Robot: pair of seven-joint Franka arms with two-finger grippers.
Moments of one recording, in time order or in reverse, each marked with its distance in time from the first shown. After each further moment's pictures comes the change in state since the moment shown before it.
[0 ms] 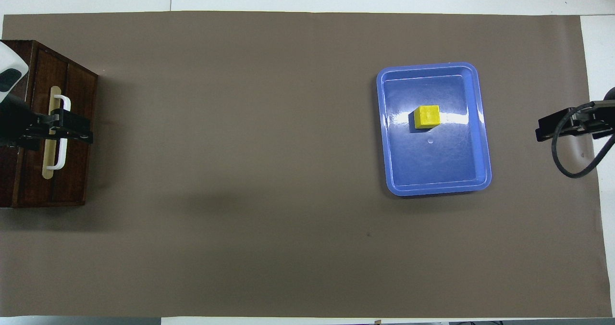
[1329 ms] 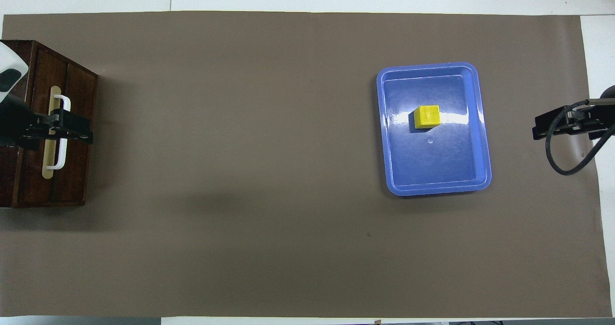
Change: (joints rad) left arm 0.000 0.000 0.000 0.000 0.000 0.000 0.000; right arm 0.000 -0.003 0.005 -0.025 0.007 0.016 0.091
